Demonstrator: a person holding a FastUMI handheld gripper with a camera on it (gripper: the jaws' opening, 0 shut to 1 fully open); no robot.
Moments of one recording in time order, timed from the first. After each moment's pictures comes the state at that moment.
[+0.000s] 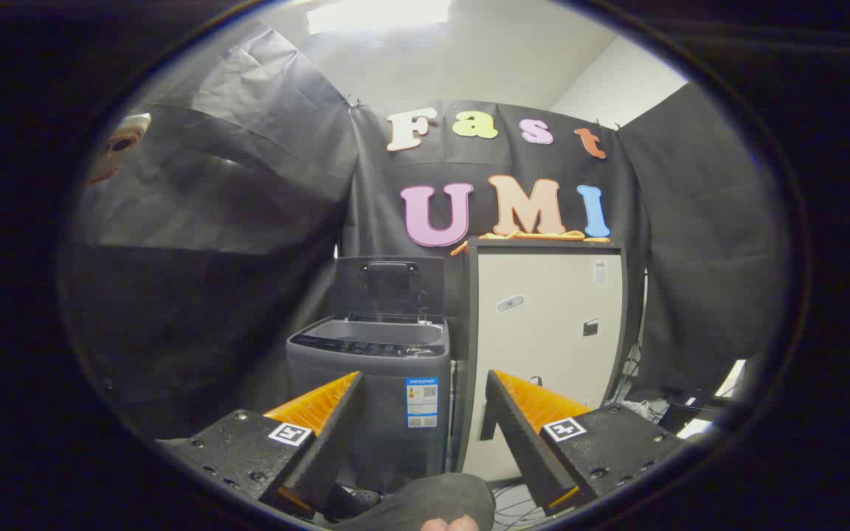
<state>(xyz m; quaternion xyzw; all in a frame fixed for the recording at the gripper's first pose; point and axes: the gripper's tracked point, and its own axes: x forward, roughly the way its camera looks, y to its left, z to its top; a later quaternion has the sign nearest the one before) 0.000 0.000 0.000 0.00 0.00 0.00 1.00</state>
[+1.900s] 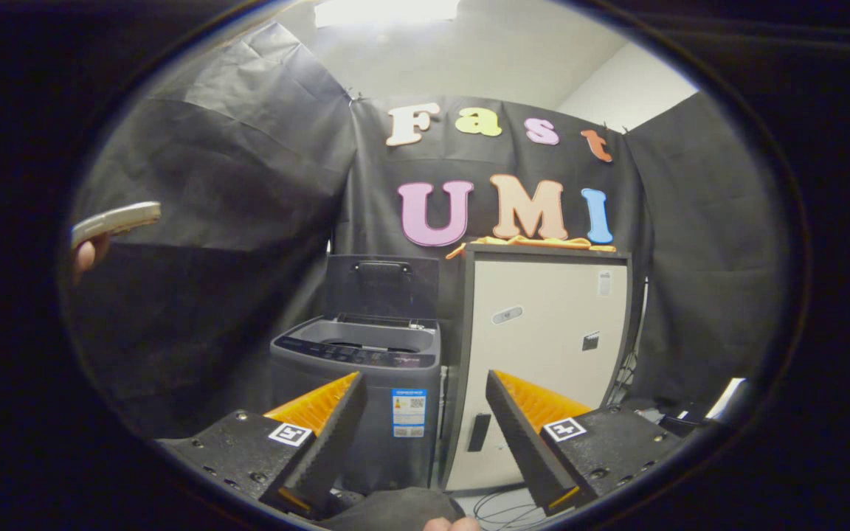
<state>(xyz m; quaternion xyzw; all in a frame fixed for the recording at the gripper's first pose) 0.050 -0.020 0.011 -0.03 0.02 -0.01 1.00</state>
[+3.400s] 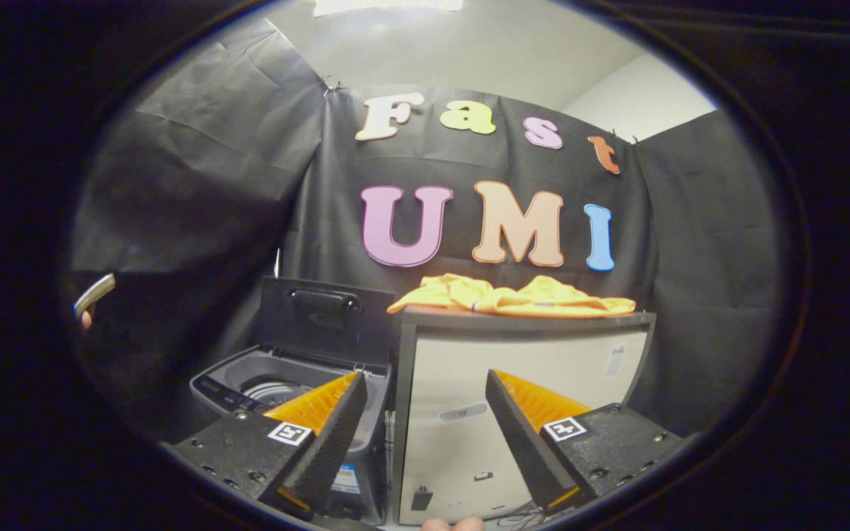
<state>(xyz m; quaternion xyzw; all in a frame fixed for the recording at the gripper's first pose) 0.235 -0.108 0.128 -0.05 0.00 -0.03 1.00</state>
